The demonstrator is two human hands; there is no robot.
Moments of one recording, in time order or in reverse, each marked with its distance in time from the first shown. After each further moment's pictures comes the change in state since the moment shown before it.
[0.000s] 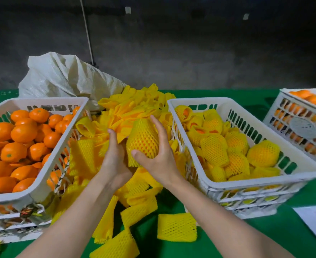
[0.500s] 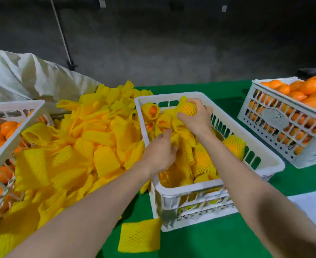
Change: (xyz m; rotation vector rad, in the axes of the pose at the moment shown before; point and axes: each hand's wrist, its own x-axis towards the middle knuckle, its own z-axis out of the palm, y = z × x) left_hand 0.087 -0.119 0.128 1.721 -0.114 0.631; right_hand 0.081 0.074 -0.213 -0.448 0.405 0.334
